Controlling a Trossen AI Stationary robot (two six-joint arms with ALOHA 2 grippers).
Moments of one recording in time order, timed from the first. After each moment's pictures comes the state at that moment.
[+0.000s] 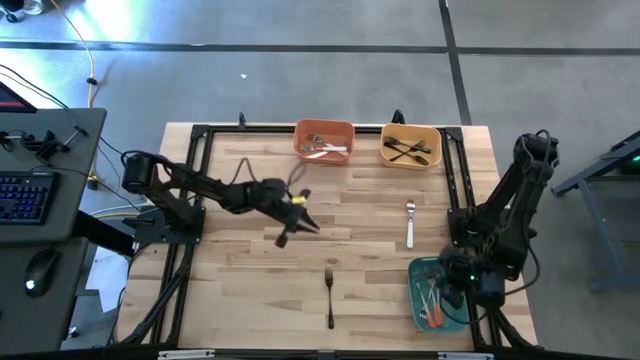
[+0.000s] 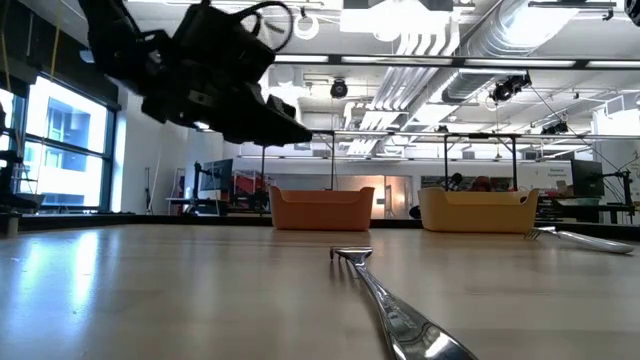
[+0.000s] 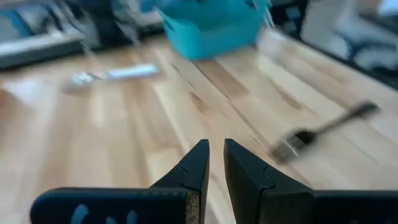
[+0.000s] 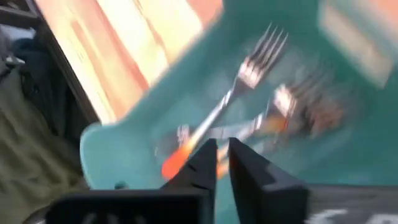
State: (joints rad) left arm 0.08 1.64 0.60 0.66 0.42 0.28; right arm 1.18 1.07 0.66 -0.75 0.34 1.78
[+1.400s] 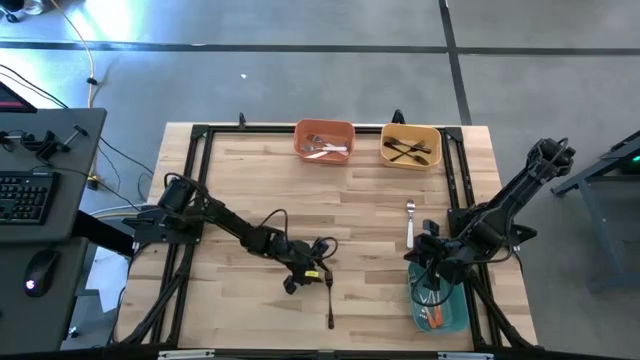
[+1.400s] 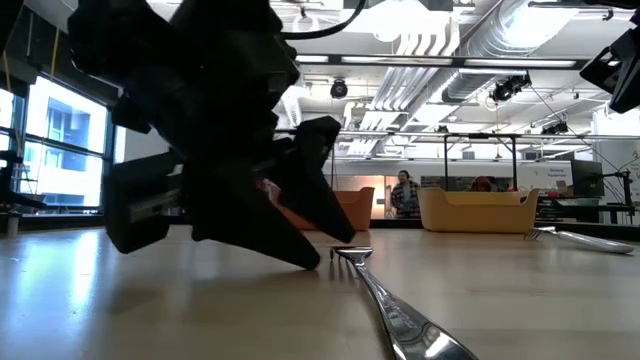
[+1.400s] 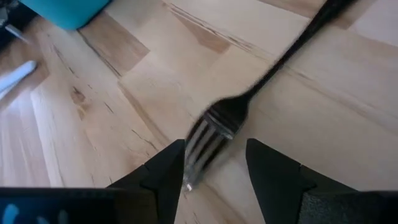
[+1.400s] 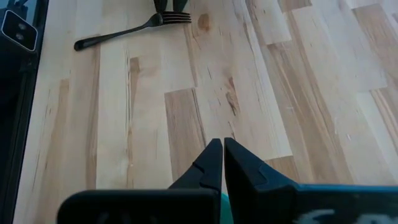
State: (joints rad) left arm -0.30 1.99 0.86 0.49 0.05 0.54; right arm 0.80 1.03 0.66 -0.63 0.48 0.84
